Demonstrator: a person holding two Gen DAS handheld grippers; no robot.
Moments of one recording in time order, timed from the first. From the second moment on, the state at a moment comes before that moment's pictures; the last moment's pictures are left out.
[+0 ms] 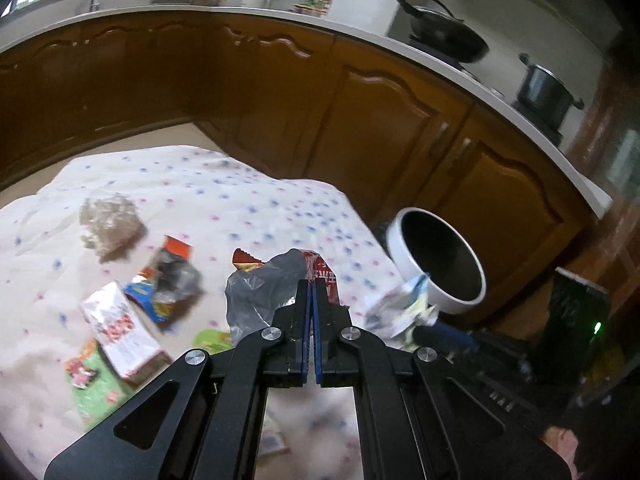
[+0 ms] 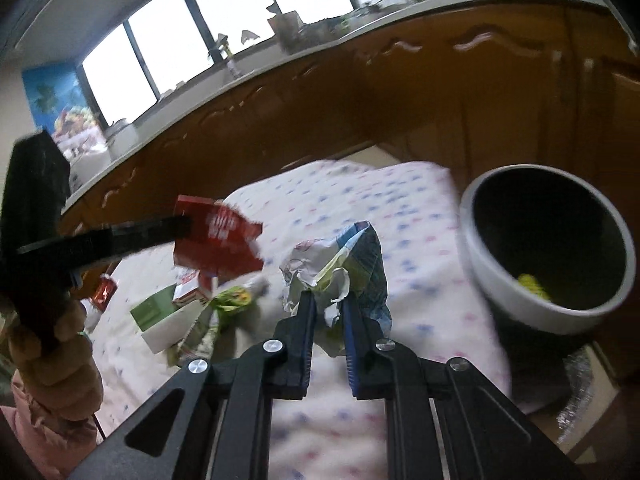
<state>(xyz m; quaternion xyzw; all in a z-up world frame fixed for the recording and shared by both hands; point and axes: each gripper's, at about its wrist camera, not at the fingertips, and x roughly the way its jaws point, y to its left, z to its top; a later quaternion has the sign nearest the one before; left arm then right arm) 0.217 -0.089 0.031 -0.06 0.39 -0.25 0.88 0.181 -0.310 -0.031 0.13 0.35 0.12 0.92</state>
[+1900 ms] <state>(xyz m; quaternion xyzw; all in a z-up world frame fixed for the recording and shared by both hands) 0.276 -0.335 -0.005 0.04 0.45 -0.35 0.82 0.213 -0.491 -0.042 0.17 0.36 -0.03 0.92</state>
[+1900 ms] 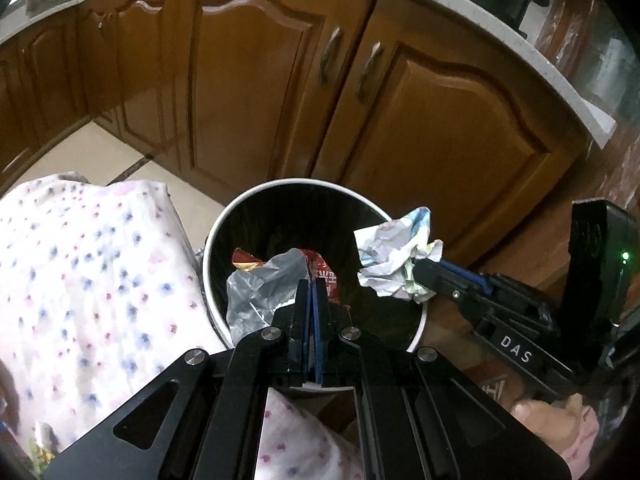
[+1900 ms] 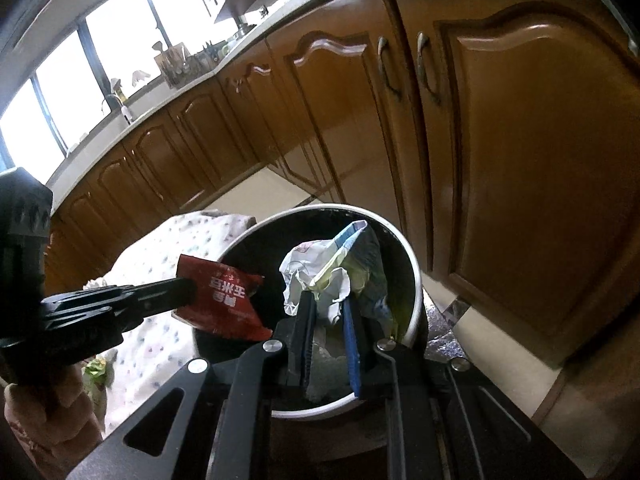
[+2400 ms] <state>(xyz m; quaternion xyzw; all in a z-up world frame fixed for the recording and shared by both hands) 0.260 -0.287 0.006 0.01 0.44 -0.33 0.84 0.188 -0.491 -0.029 0.20 0.33 -0.03 0.92</state>
